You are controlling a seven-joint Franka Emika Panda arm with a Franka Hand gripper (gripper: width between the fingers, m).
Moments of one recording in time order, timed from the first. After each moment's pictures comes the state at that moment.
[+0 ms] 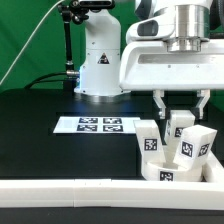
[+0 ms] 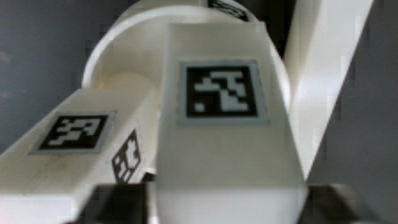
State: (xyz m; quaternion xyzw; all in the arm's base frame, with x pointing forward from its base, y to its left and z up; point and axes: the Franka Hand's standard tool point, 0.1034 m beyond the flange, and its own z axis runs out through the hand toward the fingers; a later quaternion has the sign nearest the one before) arm 0.566 0.093 0.091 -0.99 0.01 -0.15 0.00
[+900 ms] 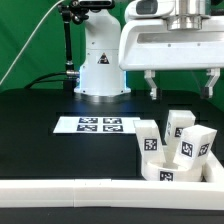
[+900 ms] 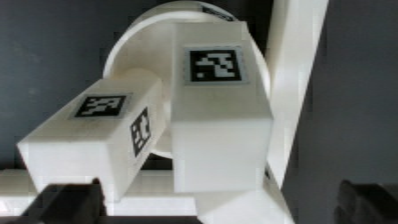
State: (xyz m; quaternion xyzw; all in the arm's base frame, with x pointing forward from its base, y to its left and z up) arm 0.562 0.092 0.123 -0.99 0.02 -0.11 0.01
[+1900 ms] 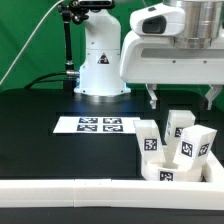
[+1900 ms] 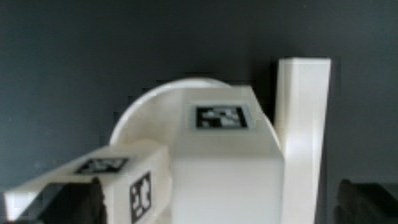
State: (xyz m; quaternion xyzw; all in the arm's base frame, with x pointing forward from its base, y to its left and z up) arm 0.565 0.093 0.106 -1.00 0.02 0.07 0.00
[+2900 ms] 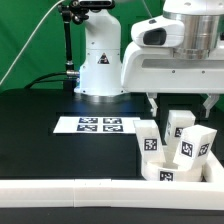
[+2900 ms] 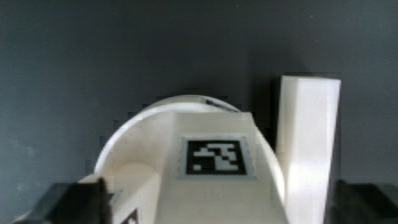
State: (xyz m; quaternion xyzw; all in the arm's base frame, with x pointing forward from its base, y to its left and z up) arm 0.553 0.096 0.091 -1.00 0.02 0.07 0.00
